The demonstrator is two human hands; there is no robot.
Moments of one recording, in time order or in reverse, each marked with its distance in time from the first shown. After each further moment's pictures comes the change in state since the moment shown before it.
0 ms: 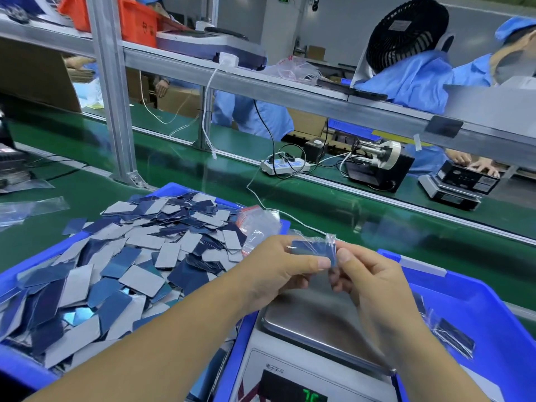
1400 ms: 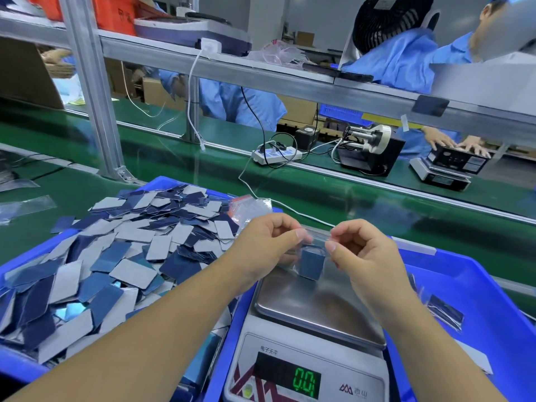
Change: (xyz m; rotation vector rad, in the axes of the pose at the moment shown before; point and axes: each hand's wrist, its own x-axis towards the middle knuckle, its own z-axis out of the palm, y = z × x) left_hand 0.007 -0.005 -0.006 0.162 0.133 0.114; right_hand 0.006 0.004 -0.015 -0.235 0.039 -0.139
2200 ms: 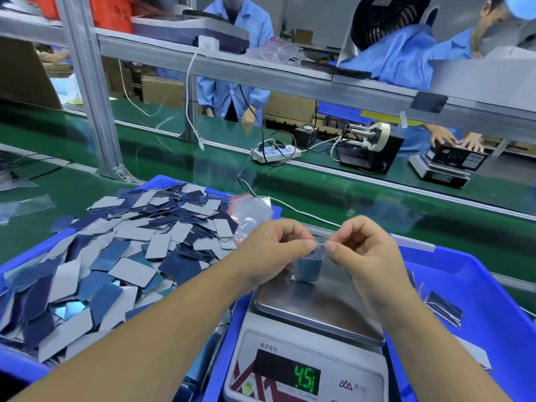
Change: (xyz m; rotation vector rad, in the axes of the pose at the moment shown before) left_hand -0.005 0.000 0.006 0.078 -0.117 0.000; right_hand -0.002 -0.004 0.001 0.155 -0.051 0.003
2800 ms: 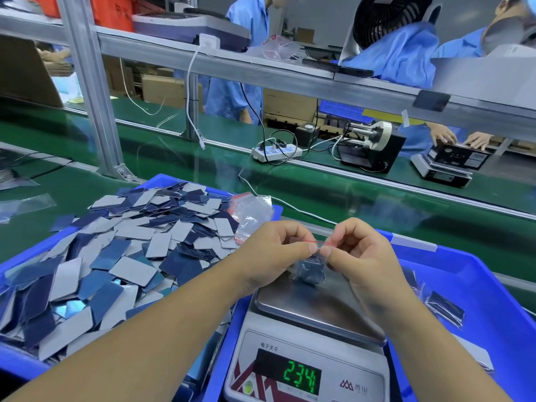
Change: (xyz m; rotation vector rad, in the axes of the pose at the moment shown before) left_hand 0.000 -0.003 0.000 0.025 -0.025 0.038; right_hand -0.001 0.004 0.002 0.070 -0.100 0.054
